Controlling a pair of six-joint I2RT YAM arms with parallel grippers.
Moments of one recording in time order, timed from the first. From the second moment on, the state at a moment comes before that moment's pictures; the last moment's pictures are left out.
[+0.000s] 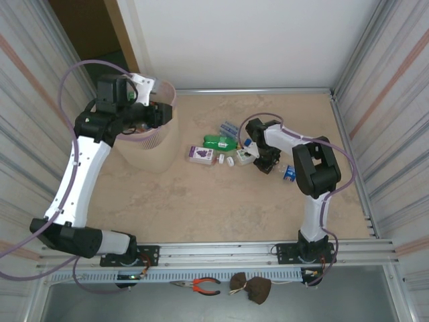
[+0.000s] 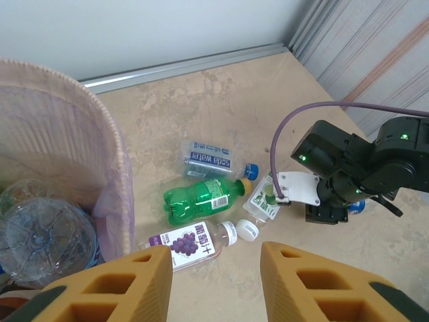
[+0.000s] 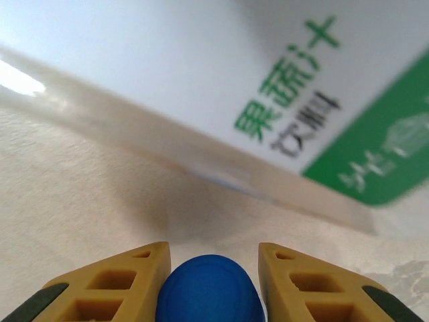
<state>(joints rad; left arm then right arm) -0.24 1.35 1.64 -0.85 0.44 -0.05 0.41 1.97 1.38 -1.01 0.26 -0.50</state>
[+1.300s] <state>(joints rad) -0.58 1.31 1.48 -0.39 0.82 0.06 0.40 1.15 1.33 -0.15 -0.77 0.35</state>
